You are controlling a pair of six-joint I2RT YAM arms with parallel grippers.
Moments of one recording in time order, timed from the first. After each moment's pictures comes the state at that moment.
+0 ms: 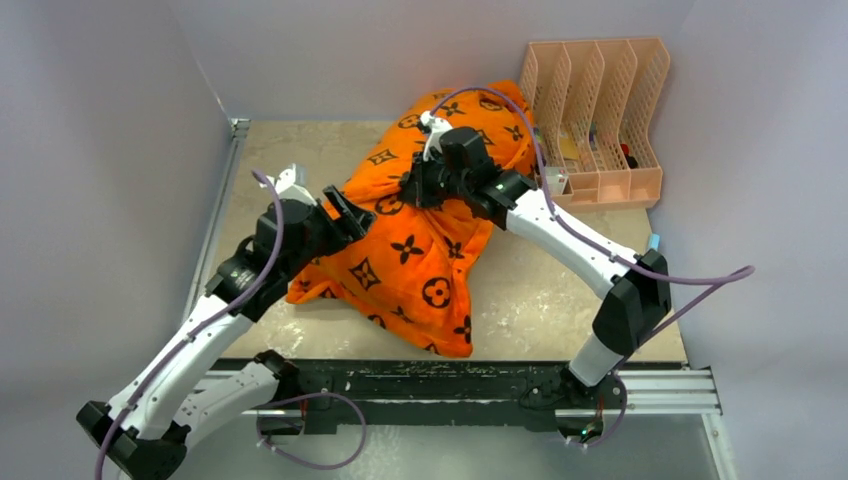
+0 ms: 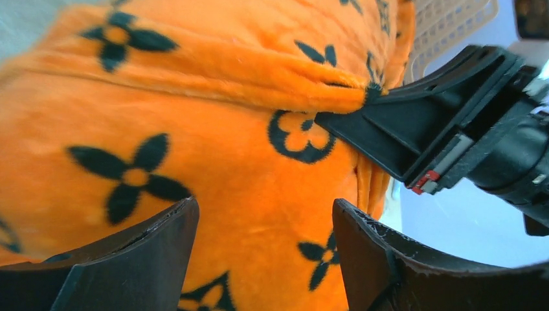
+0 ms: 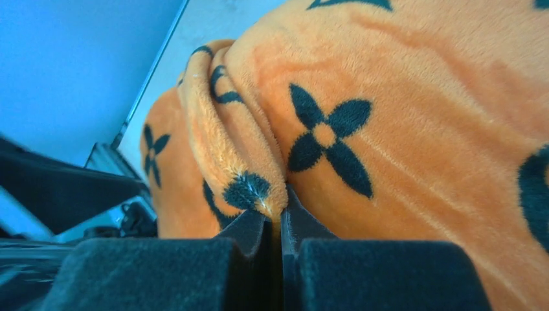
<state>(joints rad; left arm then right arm) -0.57 0.87 1.00 -0.53 -0.20 -0.86 0.71 1.64 1.54 -0.40 -0.14 0.44</state>
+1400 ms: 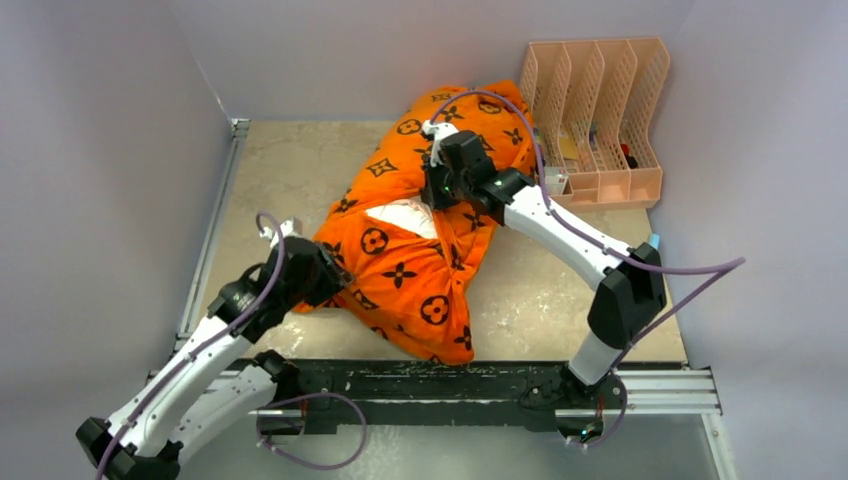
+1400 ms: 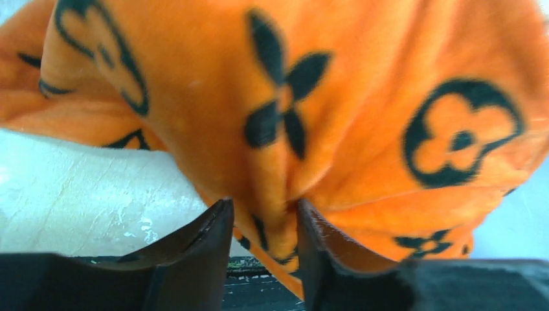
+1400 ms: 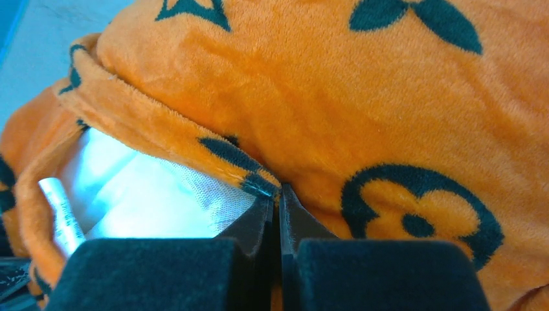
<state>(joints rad) -0.58 0.69 0.70 -0.79 -0.17 -1.07 0.69 1.71 1.56 -0.52 0.04 0.26</state>
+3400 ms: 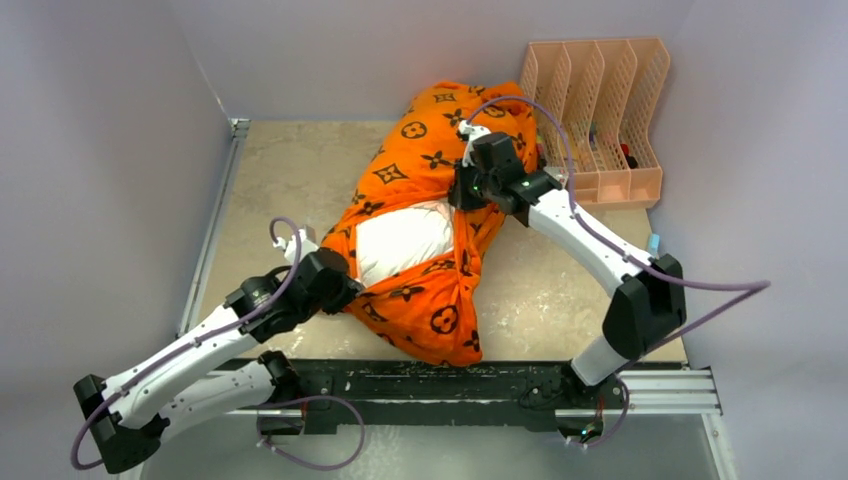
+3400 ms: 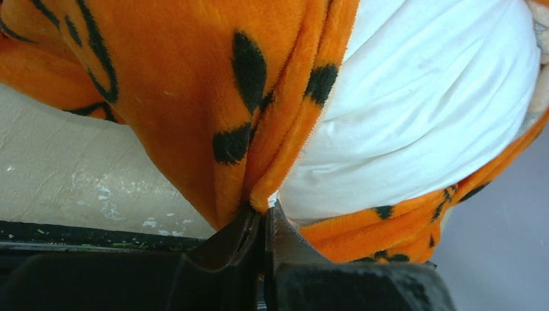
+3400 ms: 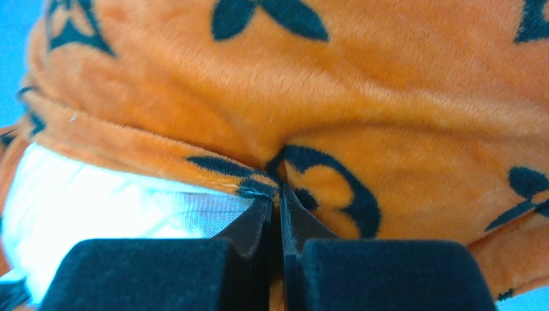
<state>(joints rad) -0.86 0.80 0.81 -0.91 -0.36 -1.36 0.56 1.62 1.41 -0.52 0.02 0.32</state>
